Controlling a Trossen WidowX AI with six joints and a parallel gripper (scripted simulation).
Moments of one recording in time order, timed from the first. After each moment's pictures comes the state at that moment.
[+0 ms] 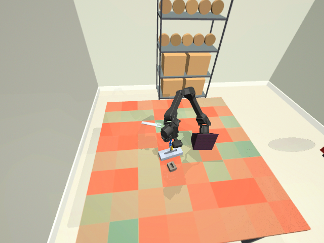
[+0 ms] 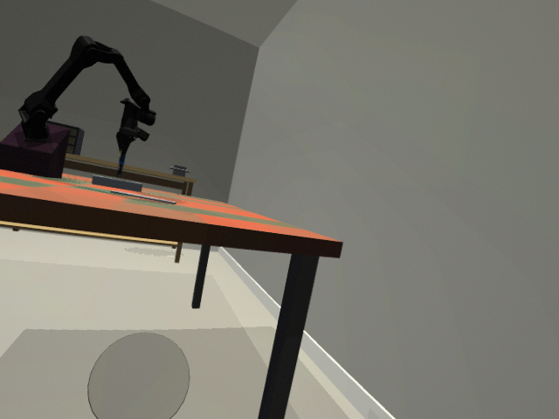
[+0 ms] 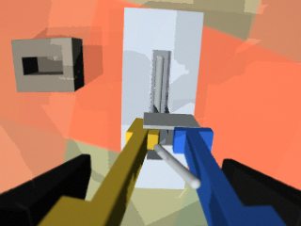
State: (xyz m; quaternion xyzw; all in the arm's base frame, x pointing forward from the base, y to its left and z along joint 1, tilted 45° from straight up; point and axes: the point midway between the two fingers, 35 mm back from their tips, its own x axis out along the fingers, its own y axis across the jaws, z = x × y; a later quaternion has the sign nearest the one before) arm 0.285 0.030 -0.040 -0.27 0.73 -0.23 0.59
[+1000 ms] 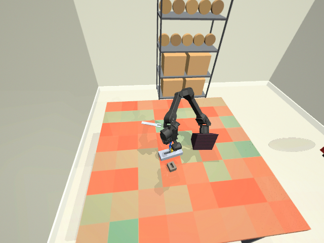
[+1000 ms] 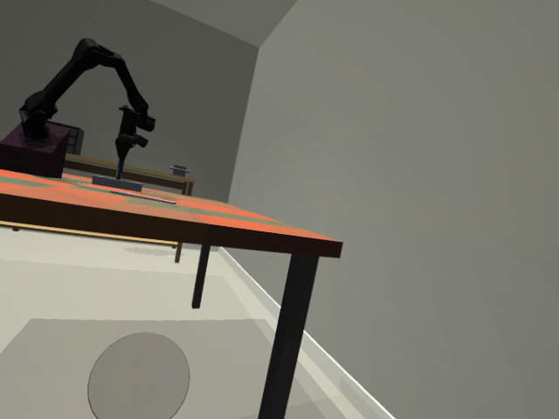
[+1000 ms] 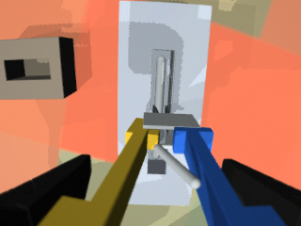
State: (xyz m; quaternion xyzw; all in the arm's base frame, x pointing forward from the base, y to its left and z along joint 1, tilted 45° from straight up) arm 0.280 0.011 -0.059 -0.26 0.73 -0.24 0.59
